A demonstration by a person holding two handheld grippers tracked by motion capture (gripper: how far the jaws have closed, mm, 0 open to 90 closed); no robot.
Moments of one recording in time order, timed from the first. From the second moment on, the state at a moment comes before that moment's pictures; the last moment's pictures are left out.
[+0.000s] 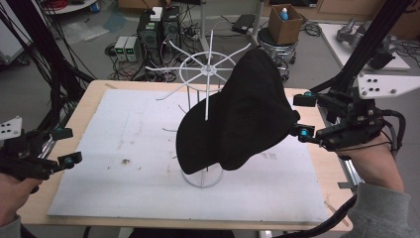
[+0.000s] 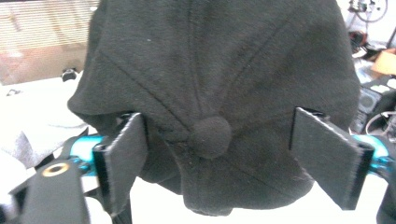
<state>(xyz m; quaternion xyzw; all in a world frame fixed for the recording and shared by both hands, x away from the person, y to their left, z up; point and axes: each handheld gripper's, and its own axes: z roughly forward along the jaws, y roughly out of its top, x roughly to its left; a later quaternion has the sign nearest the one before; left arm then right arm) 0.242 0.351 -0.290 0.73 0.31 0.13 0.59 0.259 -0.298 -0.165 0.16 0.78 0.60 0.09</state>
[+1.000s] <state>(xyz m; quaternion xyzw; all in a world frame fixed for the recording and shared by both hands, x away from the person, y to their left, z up) 0.247 0.346 -0.290 0.73 0.30 0.13 0.60 0.243 -0.338 -0.248 0.29 0.70 0.62 0.20</state>
